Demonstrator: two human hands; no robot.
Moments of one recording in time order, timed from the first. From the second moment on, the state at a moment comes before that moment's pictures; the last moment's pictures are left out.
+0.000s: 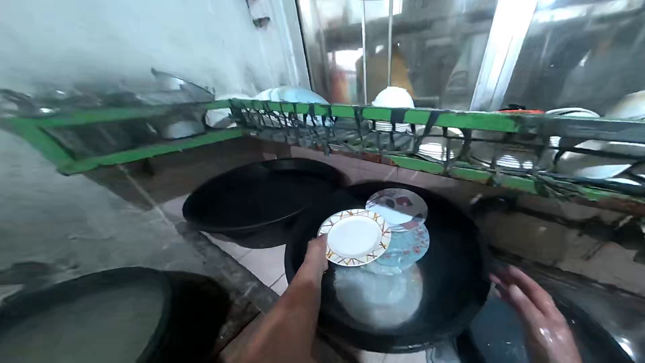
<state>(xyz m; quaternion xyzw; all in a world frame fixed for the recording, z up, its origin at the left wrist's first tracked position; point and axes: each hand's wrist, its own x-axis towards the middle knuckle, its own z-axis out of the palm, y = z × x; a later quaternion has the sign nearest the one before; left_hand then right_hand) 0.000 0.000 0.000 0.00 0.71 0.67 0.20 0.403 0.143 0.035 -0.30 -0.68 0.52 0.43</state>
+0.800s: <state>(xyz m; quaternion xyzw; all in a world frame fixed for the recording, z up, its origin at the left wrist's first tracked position) -0.057 0.068 -0.002 0.25 0.79 0.45 0.32 0.187 0.188 0.002 -0.48 -0.45 0.67 0.35</state>
